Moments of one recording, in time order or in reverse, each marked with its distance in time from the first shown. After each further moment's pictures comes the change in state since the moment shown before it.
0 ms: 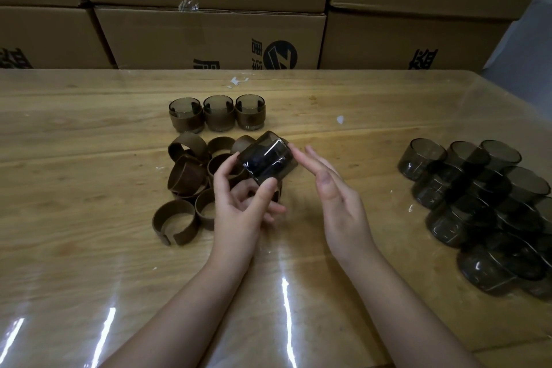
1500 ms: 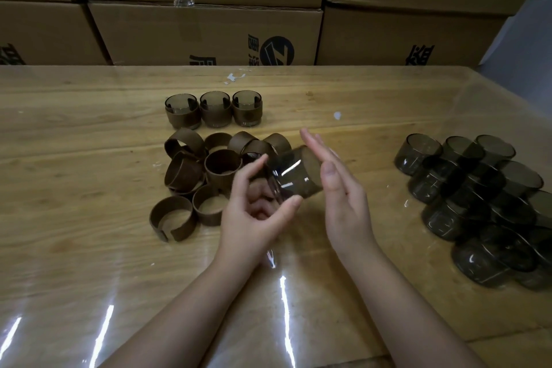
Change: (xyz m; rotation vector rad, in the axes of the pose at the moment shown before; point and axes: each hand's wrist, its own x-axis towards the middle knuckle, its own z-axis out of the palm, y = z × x) left_hand -0.014 0.003 0.006 0.265 -0.102 0.150; right_hand 0.001 0.002 -0.003 -0.058 0.092 -0.043
